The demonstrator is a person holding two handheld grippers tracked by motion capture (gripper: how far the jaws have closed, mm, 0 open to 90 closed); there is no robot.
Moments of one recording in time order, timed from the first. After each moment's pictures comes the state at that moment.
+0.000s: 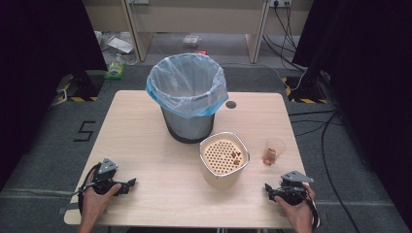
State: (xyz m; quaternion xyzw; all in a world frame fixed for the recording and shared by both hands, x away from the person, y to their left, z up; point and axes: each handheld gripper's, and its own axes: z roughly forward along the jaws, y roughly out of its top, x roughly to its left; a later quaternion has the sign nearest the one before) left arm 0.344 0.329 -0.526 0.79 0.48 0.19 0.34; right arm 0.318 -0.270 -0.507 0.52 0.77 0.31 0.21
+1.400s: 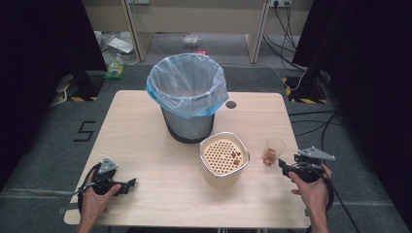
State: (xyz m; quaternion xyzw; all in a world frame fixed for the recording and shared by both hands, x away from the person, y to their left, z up) left arm 0.344 0.329 -0.526 0.79 0.48 0.19 0.35; right arm 0.352 -0.294 -0.429 0.54 0.73 0.35 0.25
